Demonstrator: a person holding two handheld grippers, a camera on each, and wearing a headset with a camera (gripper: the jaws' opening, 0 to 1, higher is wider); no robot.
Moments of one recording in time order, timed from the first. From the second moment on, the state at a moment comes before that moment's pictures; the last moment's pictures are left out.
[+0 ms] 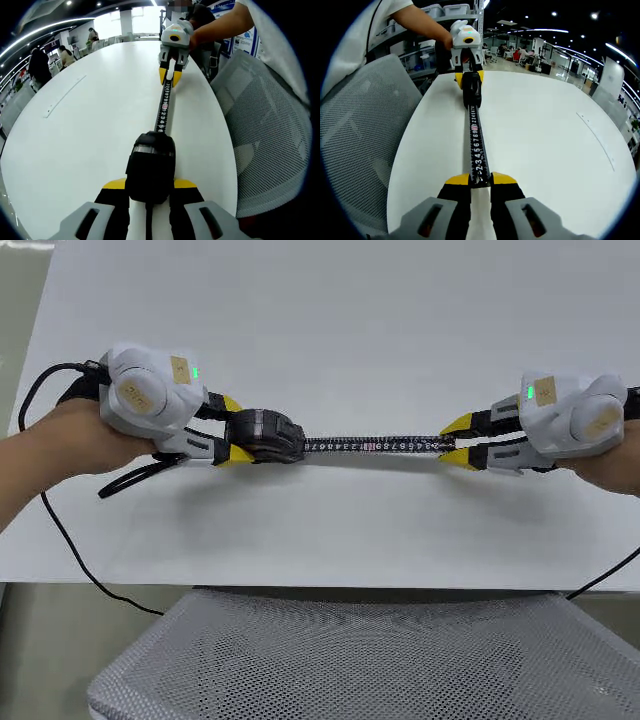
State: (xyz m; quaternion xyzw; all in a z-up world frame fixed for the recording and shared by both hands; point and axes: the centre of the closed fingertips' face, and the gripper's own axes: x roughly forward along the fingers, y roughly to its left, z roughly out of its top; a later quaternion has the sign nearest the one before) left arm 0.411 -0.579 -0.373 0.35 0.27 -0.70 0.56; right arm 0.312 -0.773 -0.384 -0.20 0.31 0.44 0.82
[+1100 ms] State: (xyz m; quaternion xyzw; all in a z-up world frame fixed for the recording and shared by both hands) left arm 0.411 -0.581 -0.372 0.35 0.27 -0.70 0.56; right arm 0.287 -0.822 -0.388 -0.20 0.34 0.42 0.82
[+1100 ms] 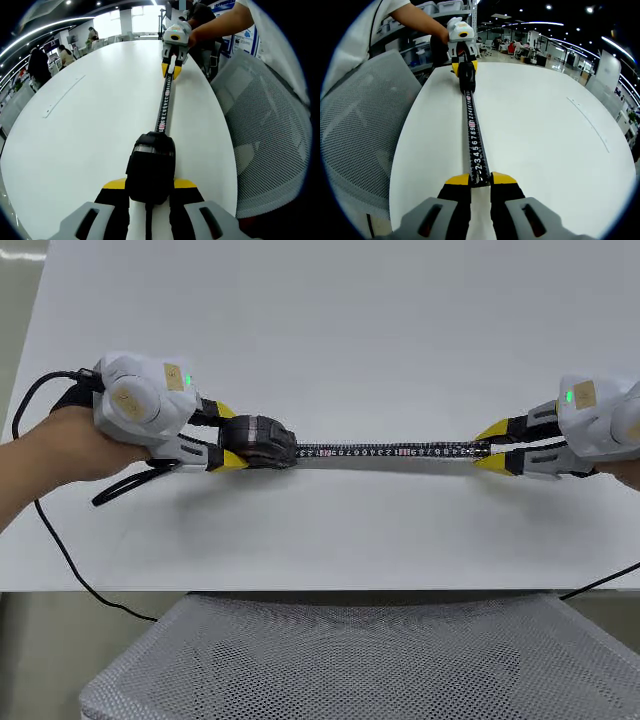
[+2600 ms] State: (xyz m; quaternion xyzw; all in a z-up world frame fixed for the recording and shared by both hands) left arm 0.408 -0.585 -0.374 0.36 0.27 -0.69 0.56; right arm 0.284 -0.825 -0.406 -0.16 0.36 0.42 0.82
